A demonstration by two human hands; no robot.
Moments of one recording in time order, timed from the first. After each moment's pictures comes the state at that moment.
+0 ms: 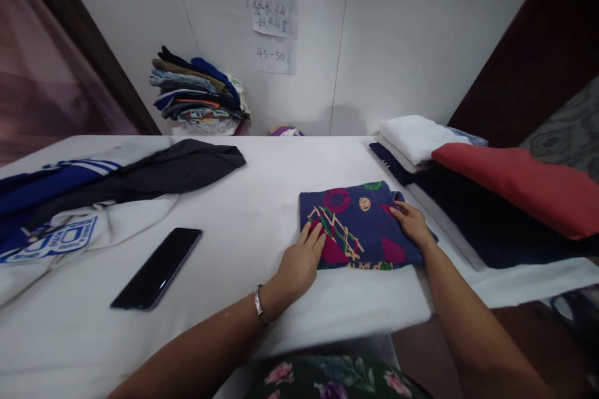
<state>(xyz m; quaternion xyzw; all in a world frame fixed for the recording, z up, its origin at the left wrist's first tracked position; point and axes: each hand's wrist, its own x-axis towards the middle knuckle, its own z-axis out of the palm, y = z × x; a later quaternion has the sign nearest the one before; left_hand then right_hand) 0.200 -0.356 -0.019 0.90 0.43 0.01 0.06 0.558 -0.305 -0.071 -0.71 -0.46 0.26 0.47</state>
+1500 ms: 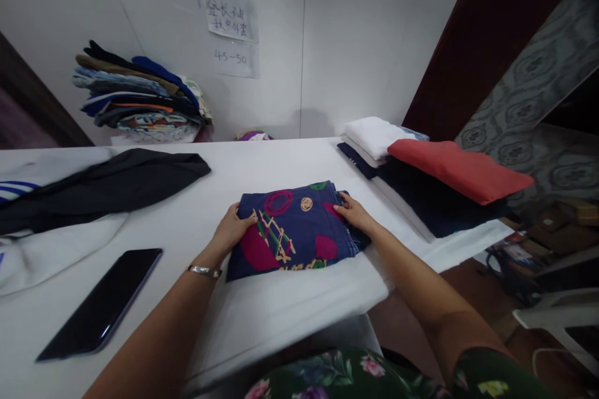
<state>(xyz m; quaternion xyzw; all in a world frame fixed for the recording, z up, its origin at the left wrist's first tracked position) 0.128 -0.247 -0.021 0.55 0.62 0.37 0.43 0.475 -0.297 -0.044 -0.66 -0.52 0.36 0.40</state>
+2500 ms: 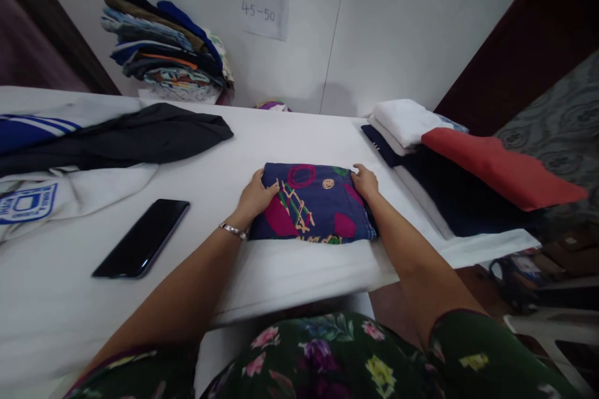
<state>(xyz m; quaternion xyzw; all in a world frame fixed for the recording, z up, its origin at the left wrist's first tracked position) 0.135 -0.260 -0.012 0.64 0.67 0.25 0.29 0.472 -0.241 -0.034 -0.79 -0.56 0.08 0.23</state>
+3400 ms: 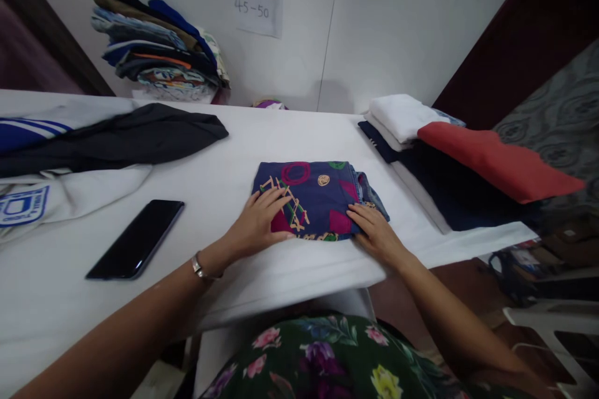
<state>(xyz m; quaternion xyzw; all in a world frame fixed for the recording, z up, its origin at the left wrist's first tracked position) 0.124 -0.325 -0.011 0.90 0.38 0.17 0.10 0.463 -0.410 -0.035 -0.48 -0.85 -0.03 0.21</state>
